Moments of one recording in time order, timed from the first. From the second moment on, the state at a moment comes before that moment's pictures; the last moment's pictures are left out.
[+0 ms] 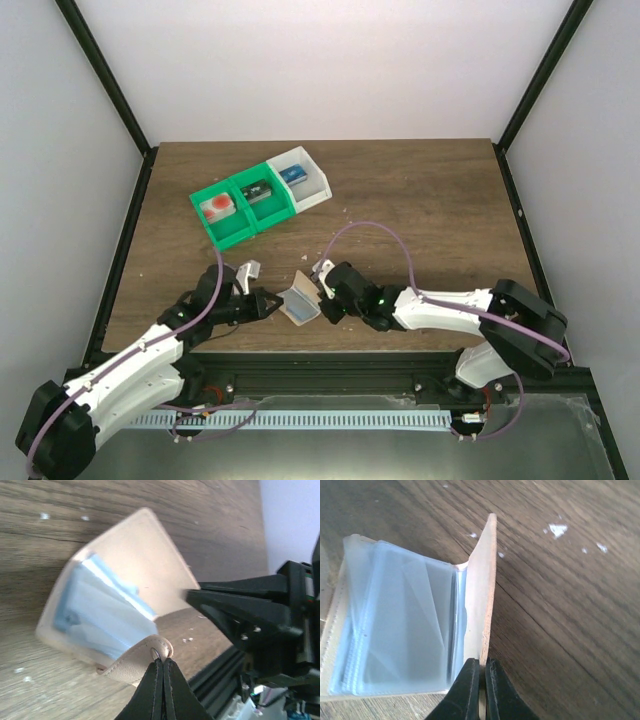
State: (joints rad) left arm -0.61 0.79 0.32 -0.15 0.45 -0.85; right arm 1.04 1.45 0.66 0.02 0.10 0.12
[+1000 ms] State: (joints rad) left arm -0.66 1.01 0.11 0.24 0.54 -1.03; right arm 1.04 0.90 0.16 -0.01 0.10 1.26
